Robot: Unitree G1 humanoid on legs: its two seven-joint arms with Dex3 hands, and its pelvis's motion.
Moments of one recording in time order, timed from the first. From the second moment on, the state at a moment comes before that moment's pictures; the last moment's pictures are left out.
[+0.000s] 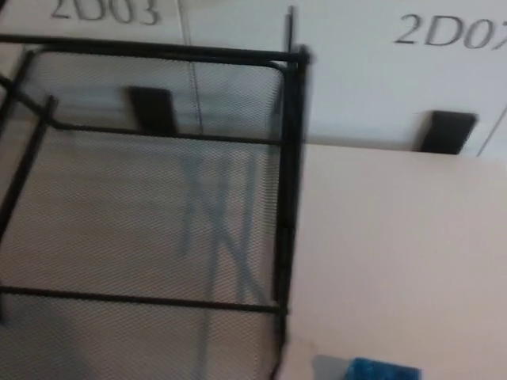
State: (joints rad) left_arm -0.07 0.65 0.10 1.29 0.10 -0.02 -0.33; right_arm 0.06 -0.85 -0.02 1.28 -0.18 -0.05 0.19
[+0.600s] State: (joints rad) left_arm -0.07 0.65 0.10 1.29 0.10 -0.02 -0.33; right_arm 0.06 -0.85 -0.03 1.28 -0.18 -0.05 0.21
